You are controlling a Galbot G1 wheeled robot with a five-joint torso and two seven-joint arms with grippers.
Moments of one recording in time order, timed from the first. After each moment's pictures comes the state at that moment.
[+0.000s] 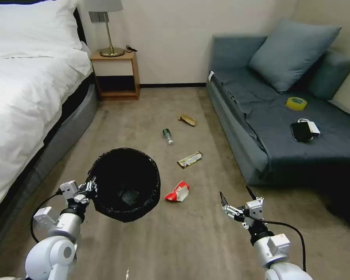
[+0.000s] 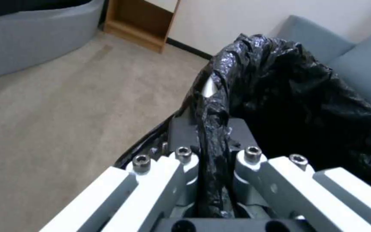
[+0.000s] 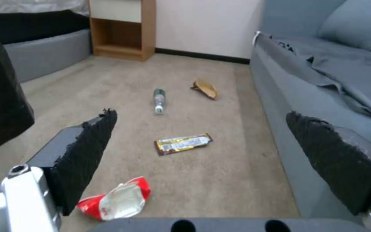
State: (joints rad) left arm 1.46 -1.40 -0.80 -2.02 -0.62 0.27 0.09; right arm -1.65 1.48 0.62 2.06 0.02 0.03 -0.25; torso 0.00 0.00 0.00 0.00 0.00
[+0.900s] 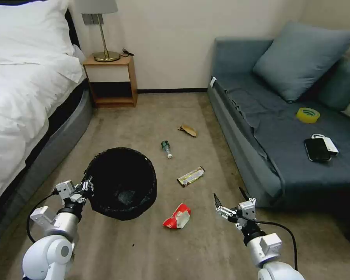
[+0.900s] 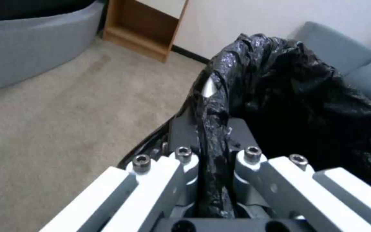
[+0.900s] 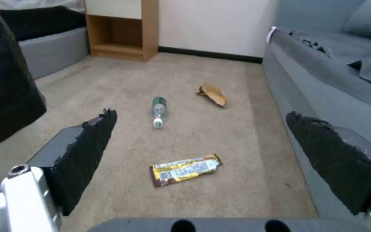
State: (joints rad) left arm 1.45 -1.40 -0.82 -2.01 -0.63 0.27 0.09; right arm -1.63 1.51 0.58 2.04 0.00 0.02 -0.25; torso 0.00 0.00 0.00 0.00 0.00
